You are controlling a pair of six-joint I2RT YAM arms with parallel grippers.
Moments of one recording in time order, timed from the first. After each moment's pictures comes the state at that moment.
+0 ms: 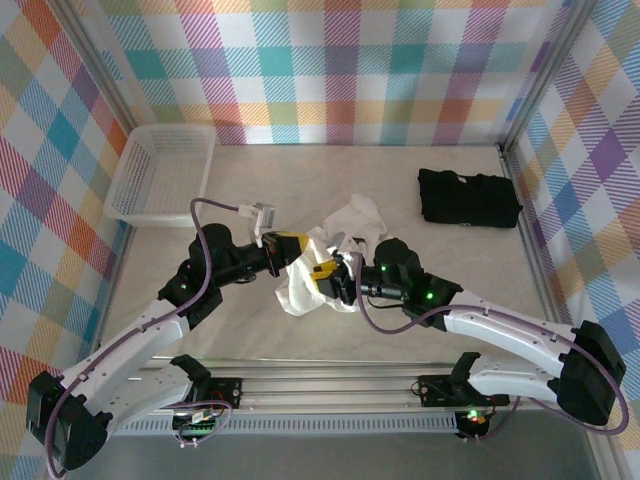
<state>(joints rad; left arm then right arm) -0.60 0.93 0.72 0.07 0.44 -0.58 0.93 1.10 0.71 0.11 -0.29 0.11</state>
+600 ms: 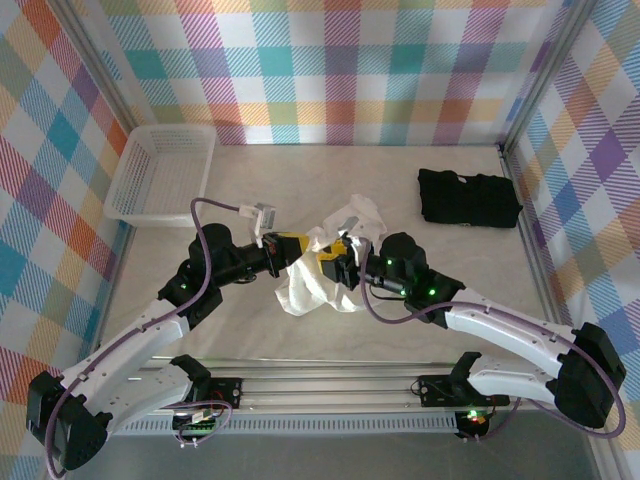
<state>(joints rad) -0.60 0.93 0.72 0.07 0.45 -0.58 0.88 1.11 0.71 0.18 -0.19 0.16</state>
